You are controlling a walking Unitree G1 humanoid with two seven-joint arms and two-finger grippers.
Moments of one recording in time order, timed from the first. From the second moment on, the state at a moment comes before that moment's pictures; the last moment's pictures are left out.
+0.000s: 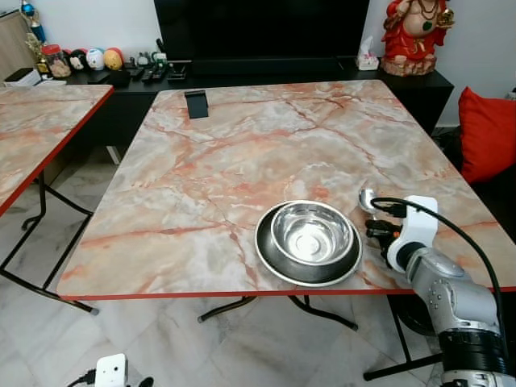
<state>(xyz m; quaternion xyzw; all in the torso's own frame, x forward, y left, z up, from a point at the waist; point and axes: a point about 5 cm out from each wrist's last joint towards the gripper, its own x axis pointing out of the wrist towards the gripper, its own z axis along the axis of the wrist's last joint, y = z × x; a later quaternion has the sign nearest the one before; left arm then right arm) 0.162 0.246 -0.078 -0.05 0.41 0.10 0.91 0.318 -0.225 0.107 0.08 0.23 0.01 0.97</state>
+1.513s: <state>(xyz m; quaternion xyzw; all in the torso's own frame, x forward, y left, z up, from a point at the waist) 0.164 0.244 -0.078 -0.04 0.42 0.09 0.90 0.320 -0.221 0.095 0.06 0.23 0.00 0.97</state>
